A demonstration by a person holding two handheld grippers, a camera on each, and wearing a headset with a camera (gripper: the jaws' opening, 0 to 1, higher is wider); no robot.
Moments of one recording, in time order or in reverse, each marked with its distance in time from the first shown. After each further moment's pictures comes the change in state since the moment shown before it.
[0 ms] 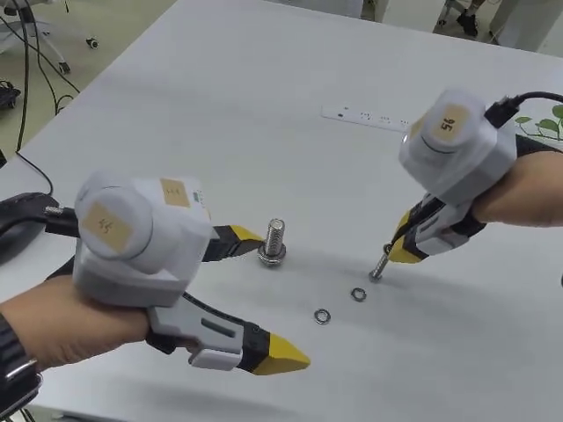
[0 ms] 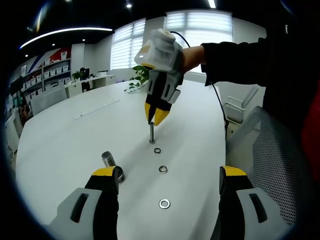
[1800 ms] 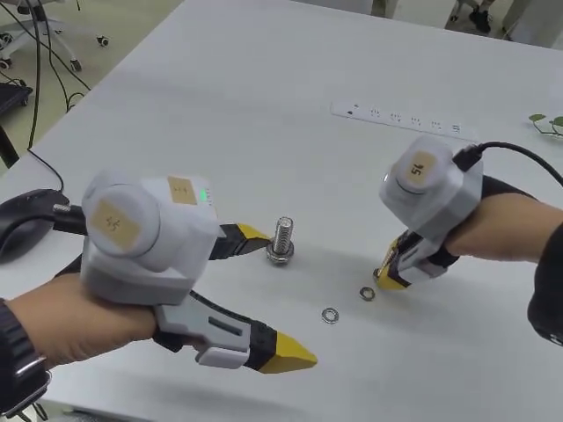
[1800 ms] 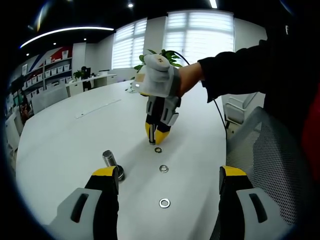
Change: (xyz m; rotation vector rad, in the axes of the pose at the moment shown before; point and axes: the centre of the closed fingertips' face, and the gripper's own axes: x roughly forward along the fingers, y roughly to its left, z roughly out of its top) left arm 0.000 0.003 -0.002 -0.008 0.001 0.009; right arm 0.049 0.008 -0.010 0.035 0.020 0.032
